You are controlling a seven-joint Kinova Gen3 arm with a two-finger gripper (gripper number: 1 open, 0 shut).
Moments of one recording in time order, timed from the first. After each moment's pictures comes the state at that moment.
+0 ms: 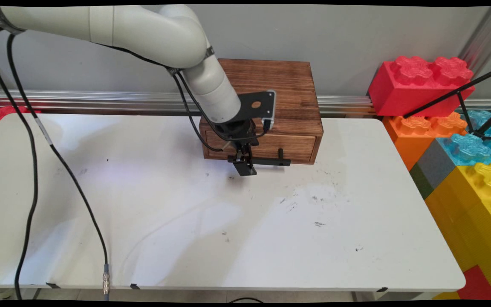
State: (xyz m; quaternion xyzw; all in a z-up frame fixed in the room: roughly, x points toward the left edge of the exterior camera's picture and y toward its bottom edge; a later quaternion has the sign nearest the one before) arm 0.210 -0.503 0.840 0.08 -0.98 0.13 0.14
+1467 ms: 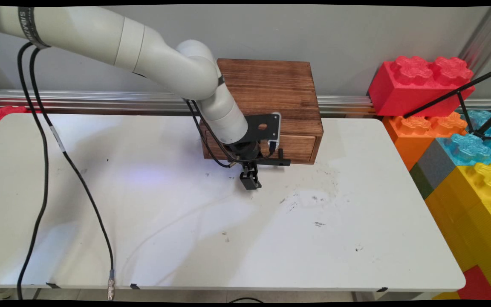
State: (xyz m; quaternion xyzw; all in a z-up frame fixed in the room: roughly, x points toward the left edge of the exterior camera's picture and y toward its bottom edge) arm 0.196 -0.505 0.787 0.08 -0.98 0.13 0.14
